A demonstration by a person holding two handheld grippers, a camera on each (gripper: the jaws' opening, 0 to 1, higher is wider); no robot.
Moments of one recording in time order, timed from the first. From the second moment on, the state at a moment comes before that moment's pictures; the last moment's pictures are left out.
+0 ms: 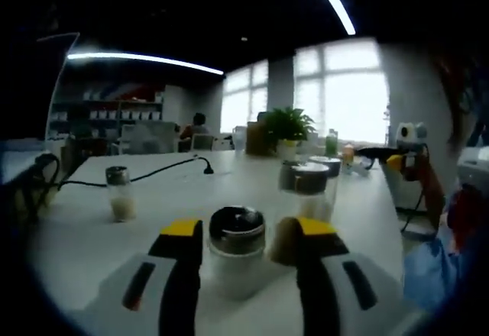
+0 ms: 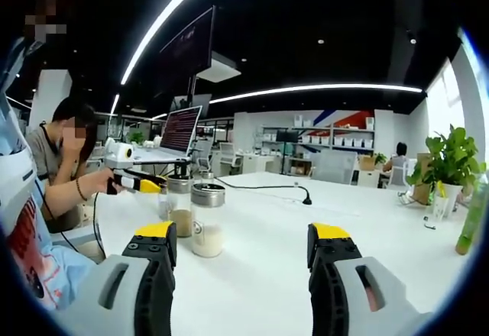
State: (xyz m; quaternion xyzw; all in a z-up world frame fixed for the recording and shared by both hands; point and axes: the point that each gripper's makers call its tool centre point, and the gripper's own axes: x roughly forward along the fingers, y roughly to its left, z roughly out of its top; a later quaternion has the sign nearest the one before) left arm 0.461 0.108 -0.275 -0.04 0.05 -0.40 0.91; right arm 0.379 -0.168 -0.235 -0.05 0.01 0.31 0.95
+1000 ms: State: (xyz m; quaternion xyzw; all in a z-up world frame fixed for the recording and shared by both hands) left arm 0.467 0.117 -0.266 -0.02 0.01 -0.17 0.99; right arm 0.376 -0.176 -0.227 -0.04 -0.01 0.29 0.96
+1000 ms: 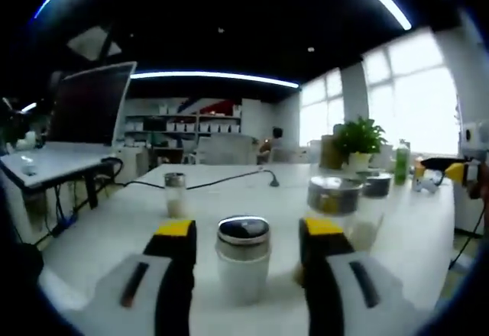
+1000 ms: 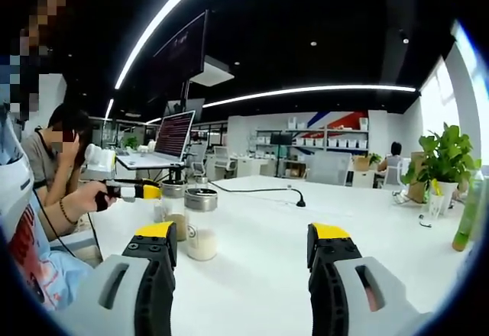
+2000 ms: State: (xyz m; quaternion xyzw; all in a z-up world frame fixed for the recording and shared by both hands) left arm 0.472 0.118 -0.266 -0.03 -0.01 -0.13 0.99; right arm 0.381 -0.177 -0.229 -0.03 0.00 0.29 0.96
